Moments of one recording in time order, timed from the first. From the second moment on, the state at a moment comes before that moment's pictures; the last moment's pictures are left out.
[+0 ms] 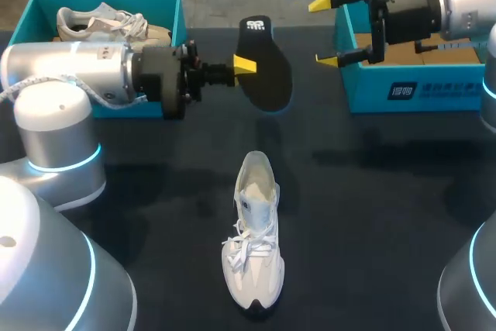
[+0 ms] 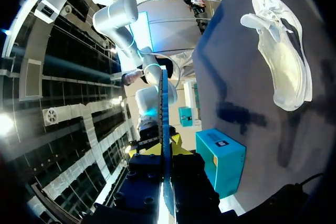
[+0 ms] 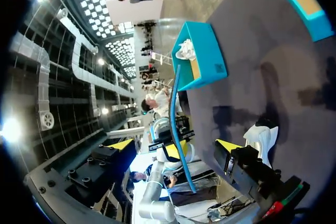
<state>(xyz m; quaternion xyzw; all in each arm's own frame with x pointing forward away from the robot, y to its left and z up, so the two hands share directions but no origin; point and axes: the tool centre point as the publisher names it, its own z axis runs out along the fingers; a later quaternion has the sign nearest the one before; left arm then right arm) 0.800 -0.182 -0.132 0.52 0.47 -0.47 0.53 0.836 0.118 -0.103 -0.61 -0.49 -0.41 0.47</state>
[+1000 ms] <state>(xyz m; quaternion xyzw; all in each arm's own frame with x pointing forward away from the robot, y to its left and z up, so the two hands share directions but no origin) 0.778 -0.114 -0.123 0.41 0.56 -0.62 0.38 0.802 0.131 -0.117 -0.60 -0.48 -0.43 0.48</state>
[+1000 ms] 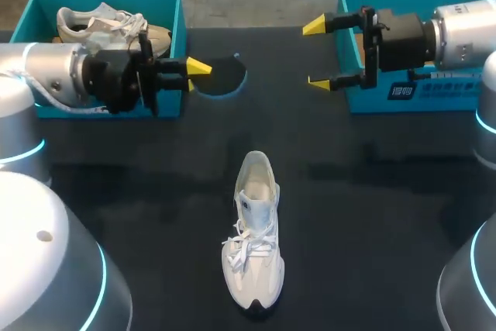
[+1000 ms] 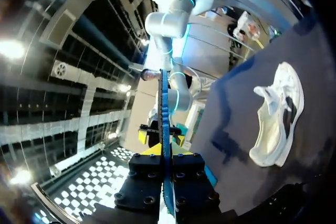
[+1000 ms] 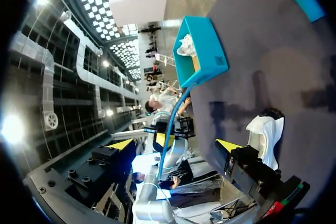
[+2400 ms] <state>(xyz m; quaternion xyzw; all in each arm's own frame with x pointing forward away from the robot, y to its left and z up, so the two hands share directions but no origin) 0.791 -0.096 -0.097 0.08 0.61 -0.78 0.08 0.802 0.131 -0.117 -0.60 -0.48 -0.43 0.48</state>
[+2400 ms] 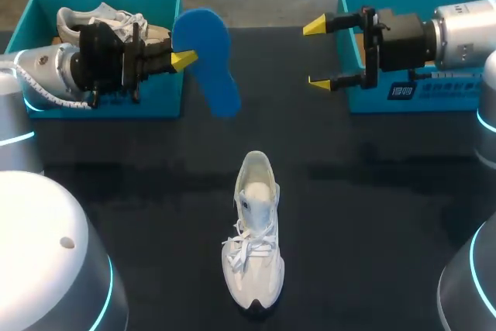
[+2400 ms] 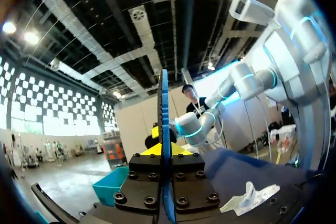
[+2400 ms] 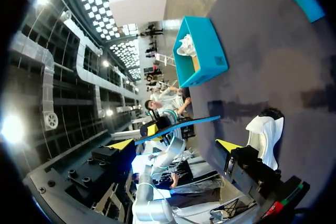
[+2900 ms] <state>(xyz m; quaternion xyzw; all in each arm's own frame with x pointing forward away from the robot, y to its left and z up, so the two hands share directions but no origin) 0.779 -0.104 -0.097 -0.10 0.62 -0.78 -0.09 0.802 0.131 -0.117 -0.60 -0.48 -0.43 0.48</state>
